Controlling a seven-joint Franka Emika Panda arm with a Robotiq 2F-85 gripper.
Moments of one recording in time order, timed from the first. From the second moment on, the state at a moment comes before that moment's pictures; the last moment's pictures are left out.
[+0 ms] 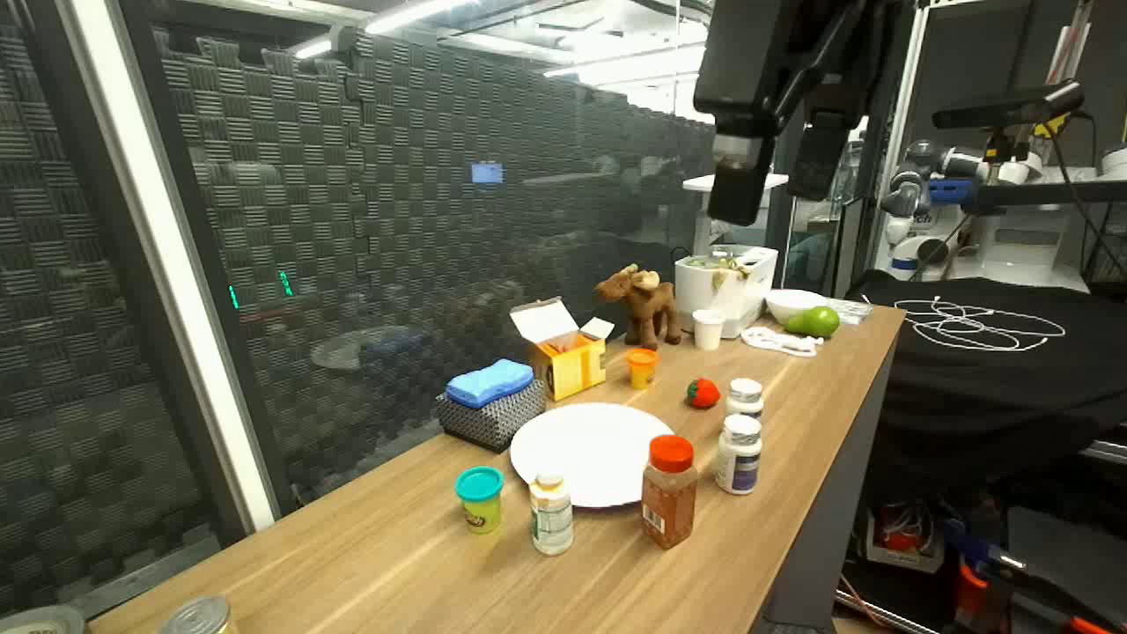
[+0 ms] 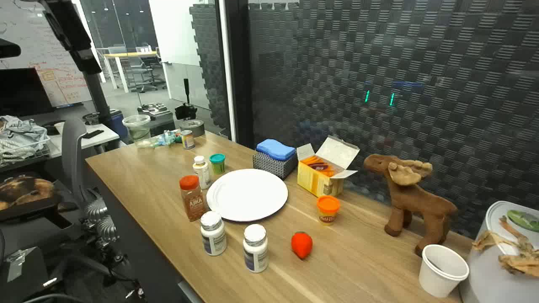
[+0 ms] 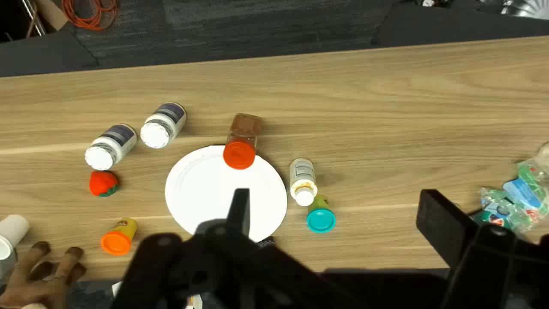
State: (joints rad) arm 0.10 -0.56 0.34 -2.39 0.06 2.01 0.41
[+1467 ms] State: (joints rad) arm 0.02 -0.43 0.15 -2.35 -0.06 2.08 0.24
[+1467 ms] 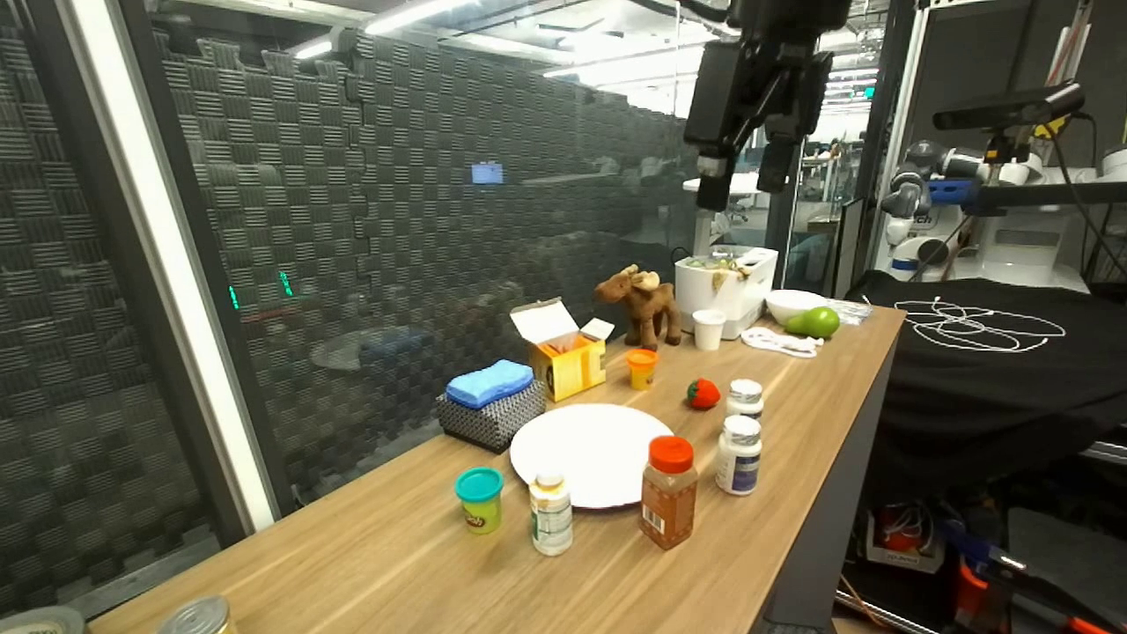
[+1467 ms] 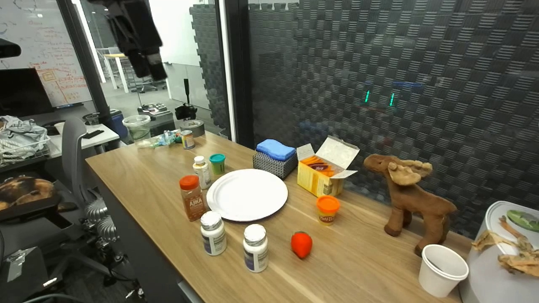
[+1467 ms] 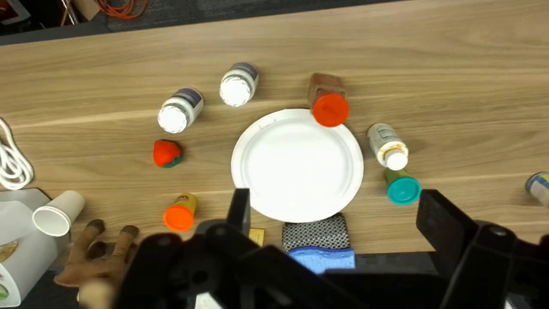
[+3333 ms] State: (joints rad) arm -0.07 0.51 -0.12 -1.88 -0.11 2.49 0.06
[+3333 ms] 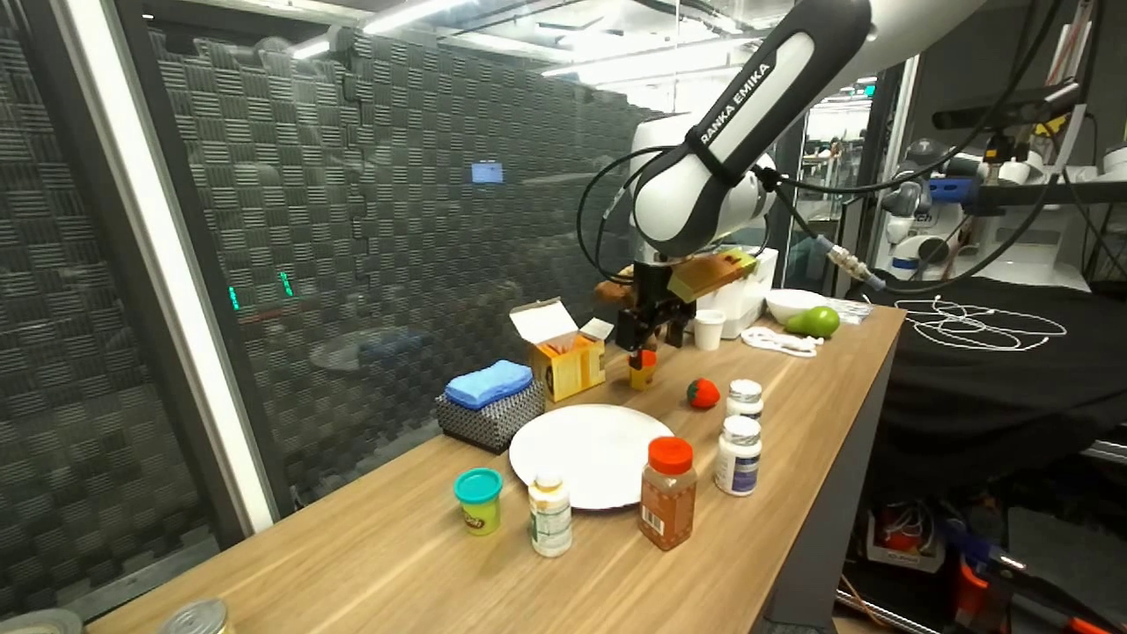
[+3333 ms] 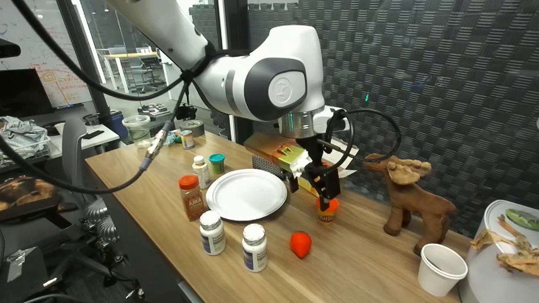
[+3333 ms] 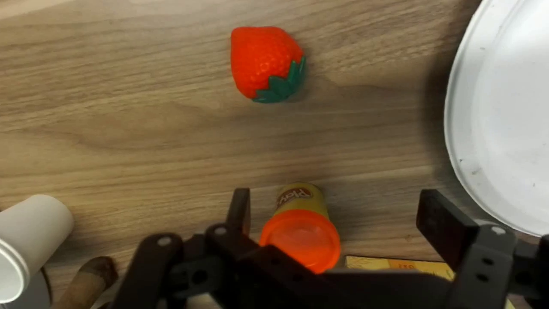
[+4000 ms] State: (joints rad) arm -0.09 0.58 -0.11 -1.82 -0.08 2.49 0.06
